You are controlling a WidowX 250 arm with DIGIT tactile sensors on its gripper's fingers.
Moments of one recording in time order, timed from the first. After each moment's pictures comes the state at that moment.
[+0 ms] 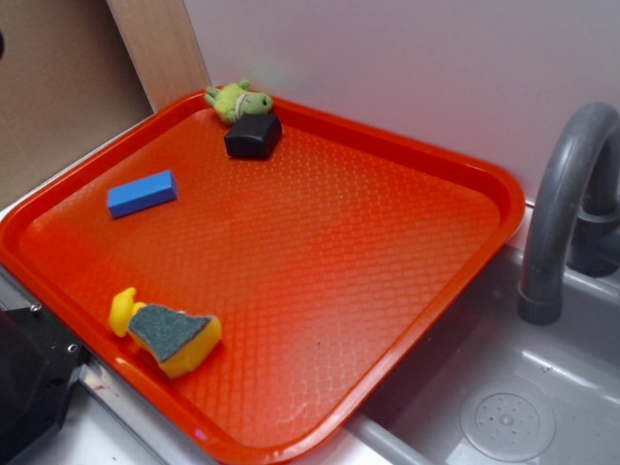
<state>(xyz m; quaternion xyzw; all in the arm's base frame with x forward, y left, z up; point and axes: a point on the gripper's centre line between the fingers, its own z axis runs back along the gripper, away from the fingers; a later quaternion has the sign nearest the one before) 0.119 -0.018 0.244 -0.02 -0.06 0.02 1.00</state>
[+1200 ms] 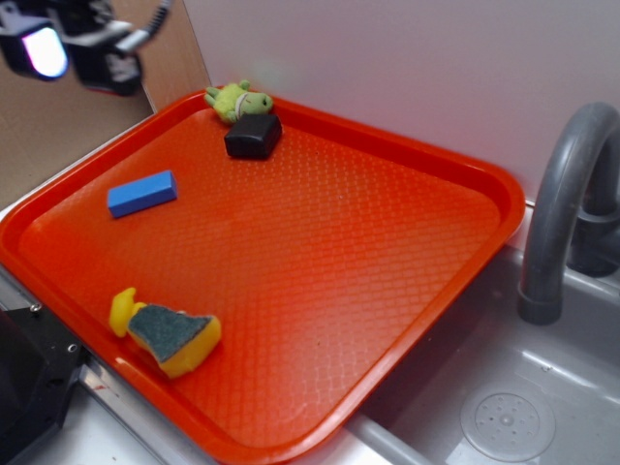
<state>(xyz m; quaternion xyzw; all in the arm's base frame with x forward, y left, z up) 0.180 -0.016 0.185 -0.01 0.04 0.14 0.99</state>
